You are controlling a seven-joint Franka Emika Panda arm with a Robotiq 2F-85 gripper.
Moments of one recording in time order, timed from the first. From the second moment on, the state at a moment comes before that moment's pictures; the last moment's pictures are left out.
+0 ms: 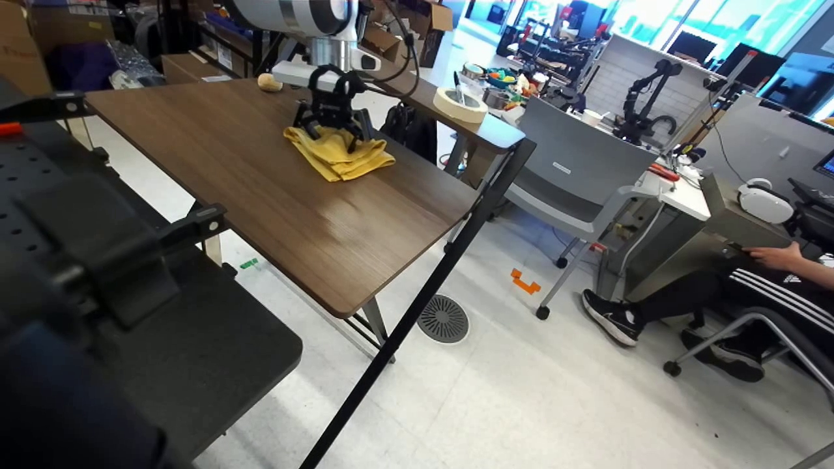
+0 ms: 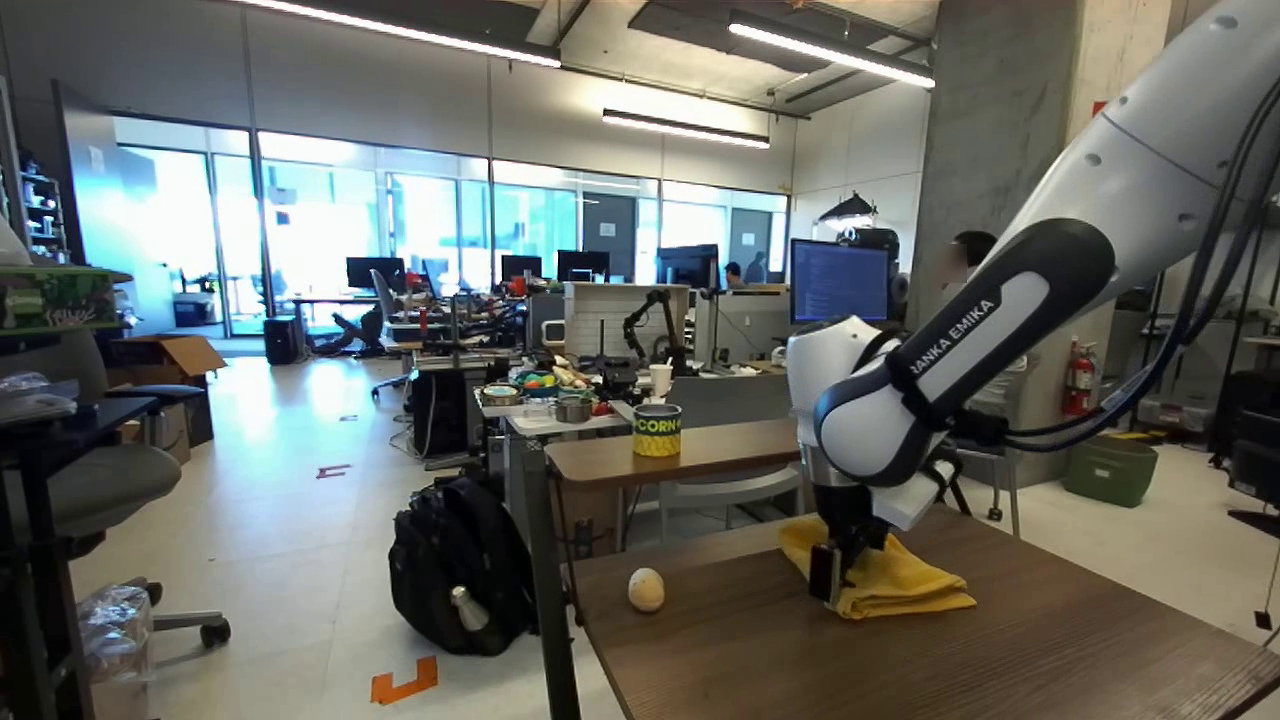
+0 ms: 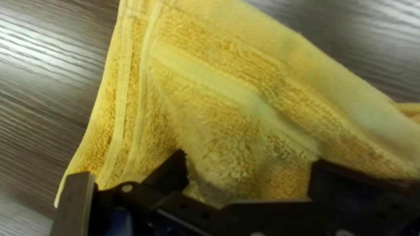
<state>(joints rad) 0.18 1.19 -0.06 -1.23 -0.29 2.33 0.00</state>
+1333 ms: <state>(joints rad) -0.21 1.02 0.04 -1.56 -0.06 2.35 -0.30</state>
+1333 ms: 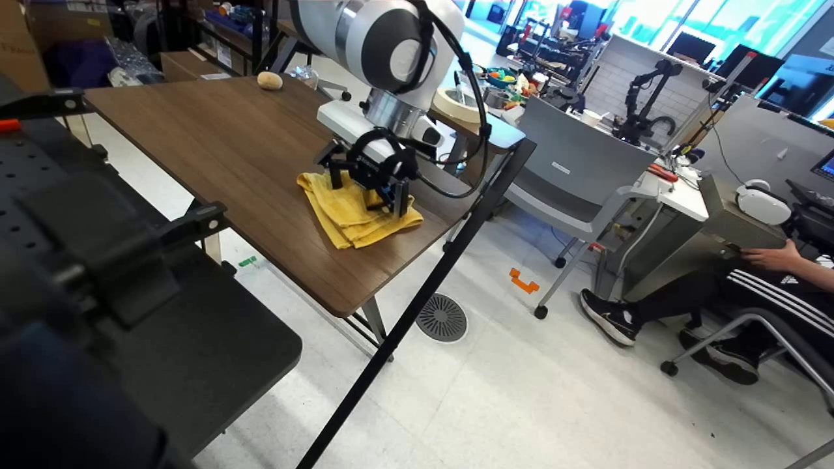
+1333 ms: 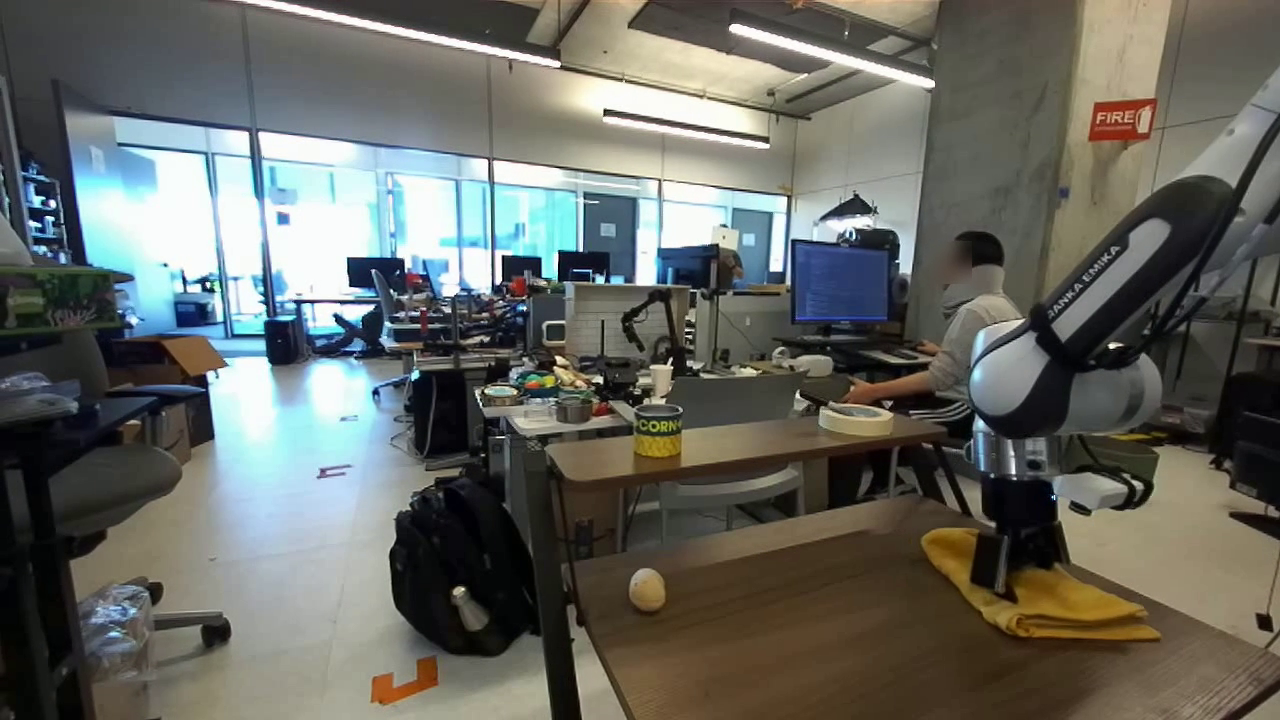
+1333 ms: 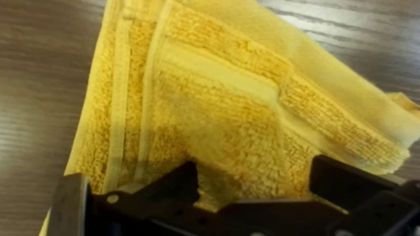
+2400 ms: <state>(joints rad) 0.13 0.97 0.02 -1.68 -0.37 2.37 -0.30</state>
